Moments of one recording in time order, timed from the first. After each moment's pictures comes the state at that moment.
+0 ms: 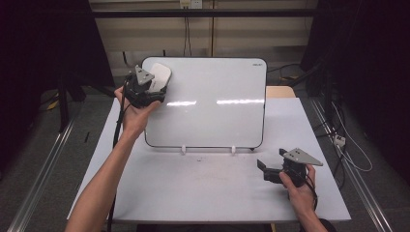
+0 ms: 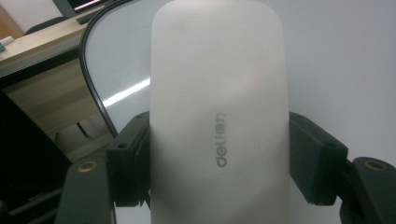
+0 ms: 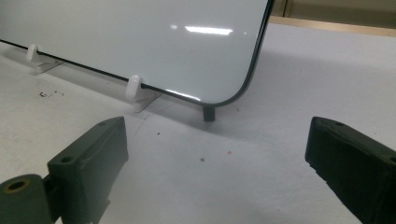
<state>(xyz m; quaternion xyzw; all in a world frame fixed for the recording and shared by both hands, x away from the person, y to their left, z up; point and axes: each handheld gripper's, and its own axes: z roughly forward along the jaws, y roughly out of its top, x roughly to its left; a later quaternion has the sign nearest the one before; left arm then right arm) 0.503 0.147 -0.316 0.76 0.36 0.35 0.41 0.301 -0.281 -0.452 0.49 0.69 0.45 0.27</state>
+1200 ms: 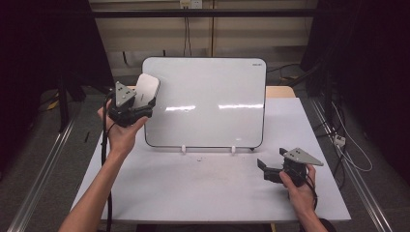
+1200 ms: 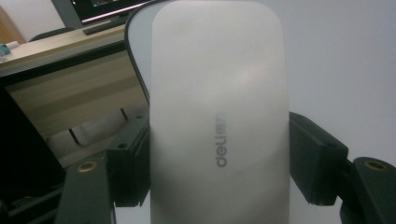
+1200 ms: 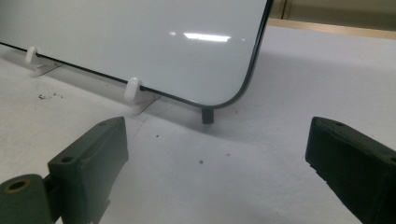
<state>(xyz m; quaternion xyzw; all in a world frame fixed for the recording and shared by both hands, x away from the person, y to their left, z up) 0.442 0.180 -0.320 0.73 0.37 0.35 0.46 0.301 -0.282 -0.451 0.49 0.69 0.45 0.28</state>
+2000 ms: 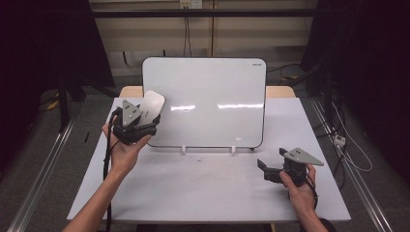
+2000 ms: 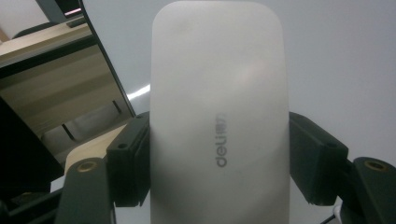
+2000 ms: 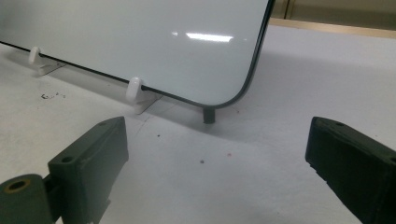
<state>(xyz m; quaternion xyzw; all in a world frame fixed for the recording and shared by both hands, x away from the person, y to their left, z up) 0.407 0.170 -0.348 0.75 0.35 0.35 0.43 0.301 -0.282 -0.452 0.49 0.69 0.46 0.27</state>
